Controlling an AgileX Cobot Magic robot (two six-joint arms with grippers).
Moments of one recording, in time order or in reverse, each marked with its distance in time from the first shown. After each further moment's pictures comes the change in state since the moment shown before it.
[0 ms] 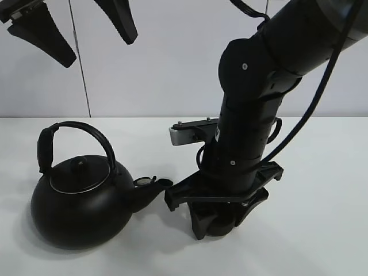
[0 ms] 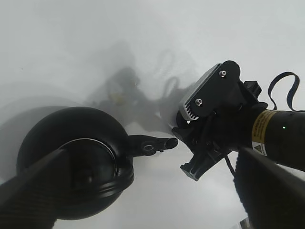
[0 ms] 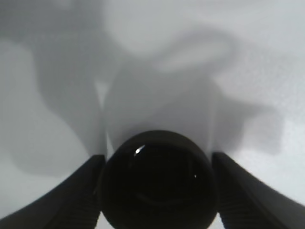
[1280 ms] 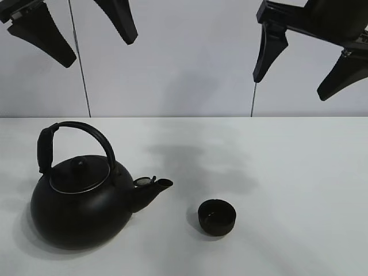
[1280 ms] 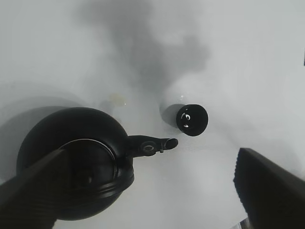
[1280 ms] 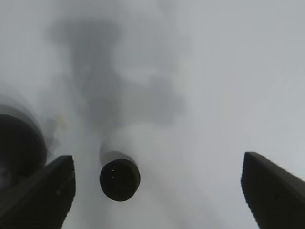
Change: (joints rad) left arm 0.000 0.000 0.000 0.000 0.000 0.000; right arm -0.359 -0.397 -0.137 0.121 0.271 0.076
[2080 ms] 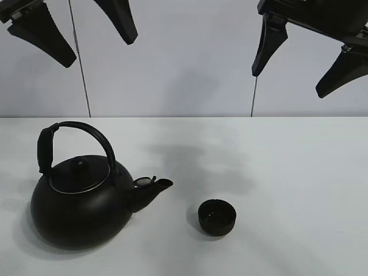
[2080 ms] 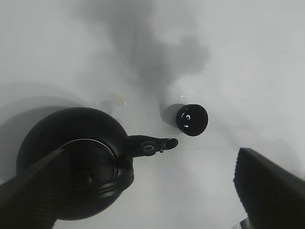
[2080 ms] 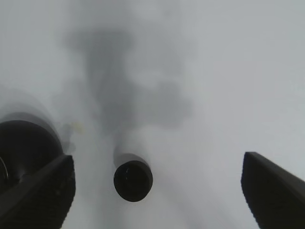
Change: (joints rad) left arm 0.000 0.000 0.000 0.000 0.000 -0.005; right arm -0.017 -0.019 -0.002 0.043 -0.001 0.006
